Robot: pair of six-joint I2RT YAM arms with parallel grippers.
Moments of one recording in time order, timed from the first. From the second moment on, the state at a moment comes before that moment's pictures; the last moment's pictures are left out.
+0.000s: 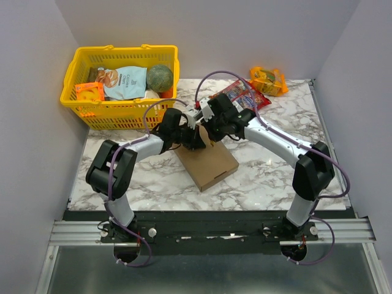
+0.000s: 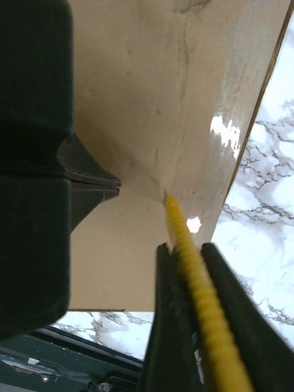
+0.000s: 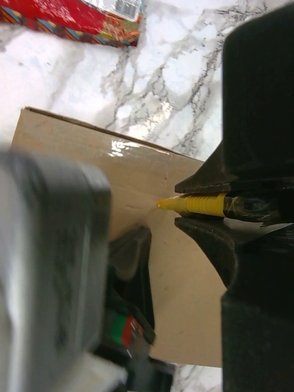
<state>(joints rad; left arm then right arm) -0.46 1.73 0.99 0.12 0.66 -0.16 0.71 1.79 1.53 -0.62 0.02 -0.12</state>
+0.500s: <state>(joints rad) -0.45 1.64 0.98 0.10 0.70 -0.13 0.64 1.71 1.45 -0.41 0.12 -0.13</state>
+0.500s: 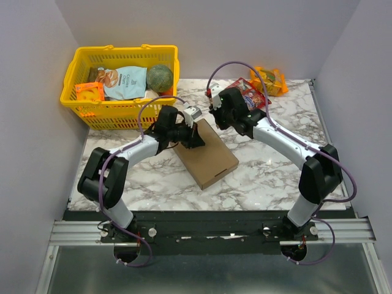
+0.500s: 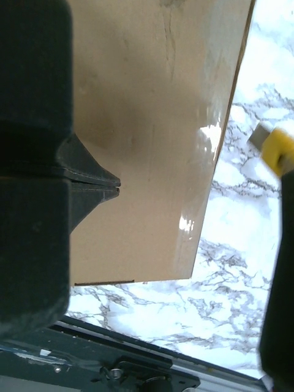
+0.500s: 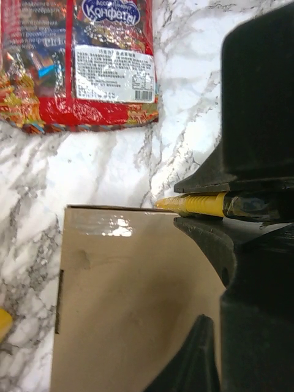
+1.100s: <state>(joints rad) -0.48 1.76 1.00 0.09 0.71 -0.13 0.62 1.71 1.34 -0.28 0.11 -0.11</state>
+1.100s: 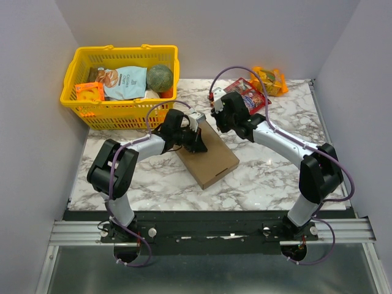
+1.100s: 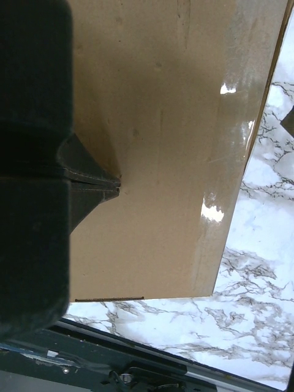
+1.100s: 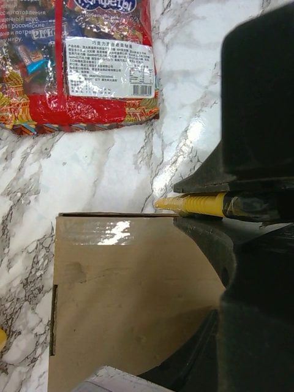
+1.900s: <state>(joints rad) -0.48 1.77 1.01 0.08 0.71 -0.13 0.62 1.71 1.32 -0.28 0.07 -0.11</state>
